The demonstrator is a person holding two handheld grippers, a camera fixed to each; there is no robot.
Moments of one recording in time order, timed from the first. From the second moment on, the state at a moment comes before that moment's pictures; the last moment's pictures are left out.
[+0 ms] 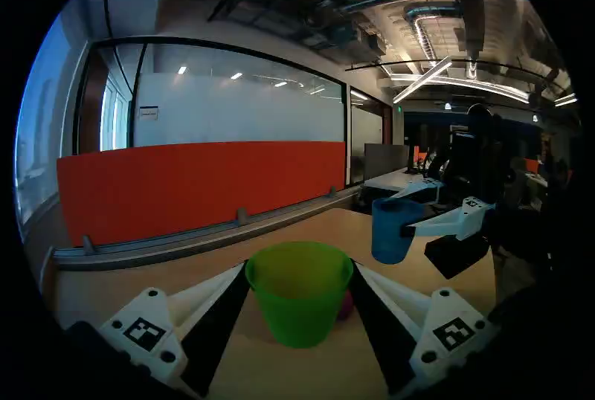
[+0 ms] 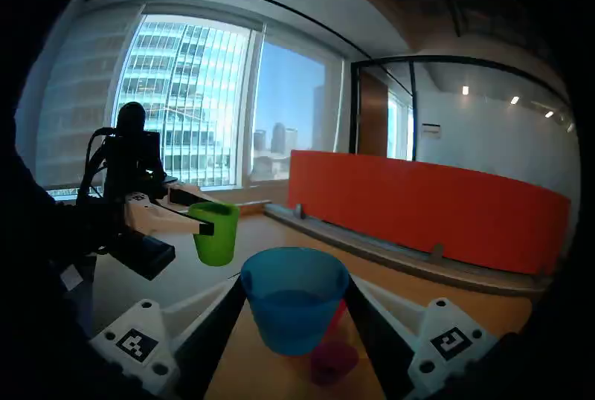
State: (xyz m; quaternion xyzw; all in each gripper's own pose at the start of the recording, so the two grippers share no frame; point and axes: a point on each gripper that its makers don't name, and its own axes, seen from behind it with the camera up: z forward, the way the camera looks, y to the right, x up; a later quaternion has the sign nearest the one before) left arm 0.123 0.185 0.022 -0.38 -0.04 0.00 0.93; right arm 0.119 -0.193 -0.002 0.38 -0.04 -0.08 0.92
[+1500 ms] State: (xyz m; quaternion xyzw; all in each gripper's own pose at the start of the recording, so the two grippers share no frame) left arm 0.098 0.220 -0.007 -0.41 -0.03 0.01 0.91; right arm 0.195 -0.211 0.014 0.40 0.04 -0.19 0.90
